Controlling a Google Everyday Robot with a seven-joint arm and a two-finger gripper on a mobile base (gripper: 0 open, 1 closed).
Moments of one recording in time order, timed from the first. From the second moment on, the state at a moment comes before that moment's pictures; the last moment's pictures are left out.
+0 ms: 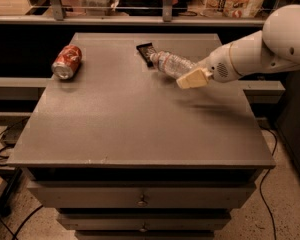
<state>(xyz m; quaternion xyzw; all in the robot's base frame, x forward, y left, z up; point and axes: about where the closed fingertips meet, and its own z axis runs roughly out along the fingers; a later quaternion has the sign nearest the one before) 0.633 -0.111 0.876 -0.41 0.81 0.18 0.39</state>
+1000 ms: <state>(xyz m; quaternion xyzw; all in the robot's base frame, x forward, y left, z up) 0.637 -0.015 0.983 -0.55 0.68 0.21 0.45</state>
